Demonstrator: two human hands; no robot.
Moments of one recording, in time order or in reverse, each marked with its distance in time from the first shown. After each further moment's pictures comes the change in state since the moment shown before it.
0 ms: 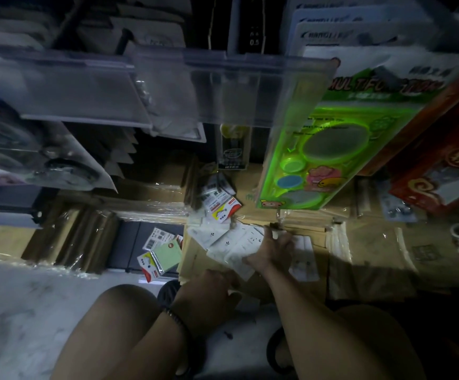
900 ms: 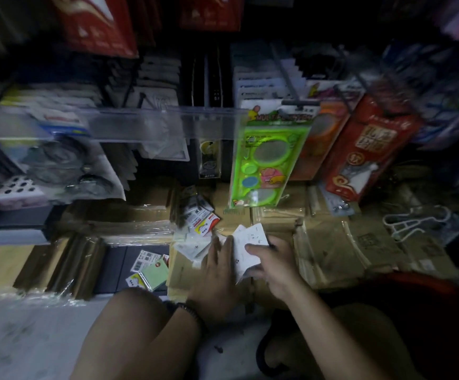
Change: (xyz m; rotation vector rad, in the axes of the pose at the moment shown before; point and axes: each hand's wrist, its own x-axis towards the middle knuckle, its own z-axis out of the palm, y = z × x) left_hand -0.012 0.040 0.022 -0.013 0.405 0.189; right_hand -0.133 0.021 -0.115 1.203 -0.116 -0.015
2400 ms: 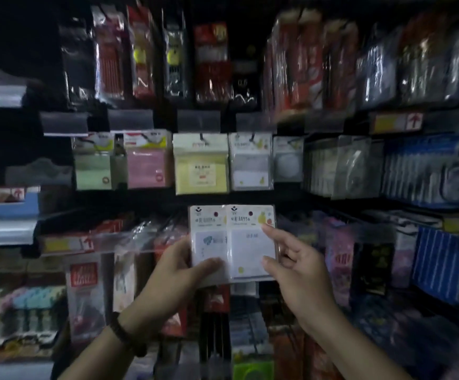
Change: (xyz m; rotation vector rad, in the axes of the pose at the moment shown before) left_hand -0.120 0.242 -0.494 -0.877 0.367 0.465; right_hand -0.315 -0.397 -0.029 0.086 -0.115 -1.185
